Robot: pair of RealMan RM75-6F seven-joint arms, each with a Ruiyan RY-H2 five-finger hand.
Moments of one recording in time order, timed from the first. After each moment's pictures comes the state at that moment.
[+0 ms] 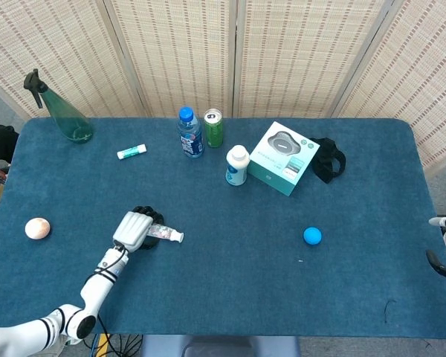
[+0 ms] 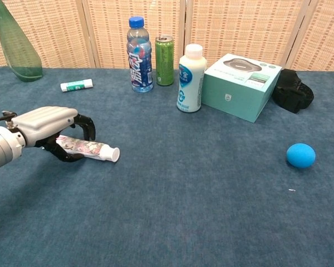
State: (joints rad) left arm -0.62 -1.68 -0.12 -1.19 1.30 0.99 0.19; right arm 0.00 -0.85 0.10 -1.84 -1.42 1.55 -0.07
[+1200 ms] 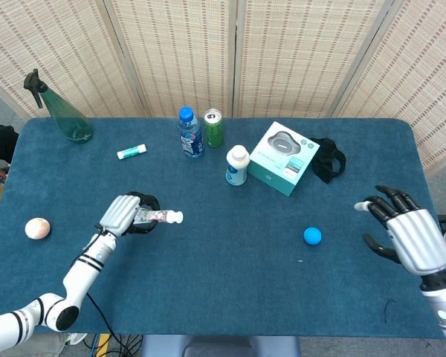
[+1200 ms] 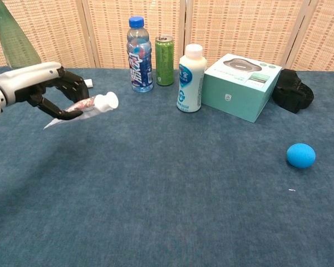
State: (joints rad) left arm -0.64 -1.45 -0.22 -1.45 1.29 0.96 -0.14; right arm 0.21 -0.84 0.14 -1.90 -1.65 1.41 -0.09
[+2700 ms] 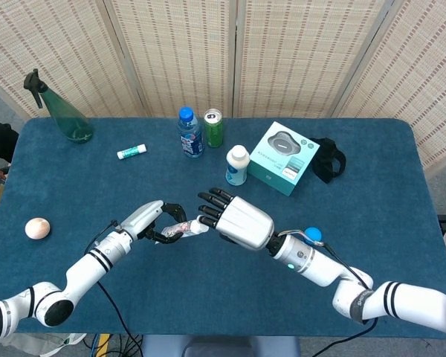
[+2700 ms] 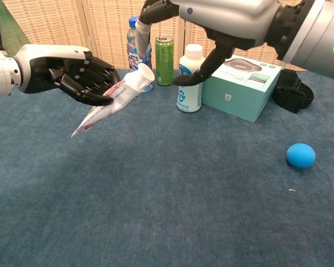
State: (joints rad) left arm -0.76 -1.26 -0.27 -1.71 1.21 0.68 -0.44; right arm 0.83 -1.40 0.22 -1.57 -1.79 1.07 -0.18
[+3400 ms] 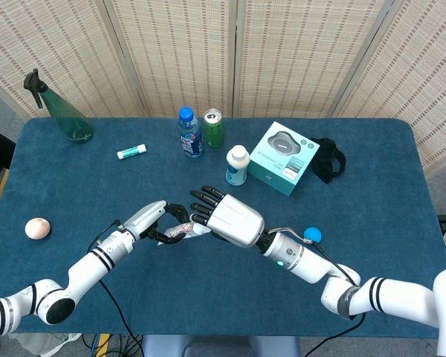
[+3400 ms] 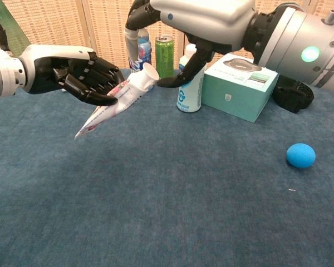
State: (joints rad) left arm -0.78 -1.27 -0.26 -1.70 1.22 0.67 -0.49; right arm 0.89 -1.46 0.21 -1.52 -1.74 1.08 -0.20
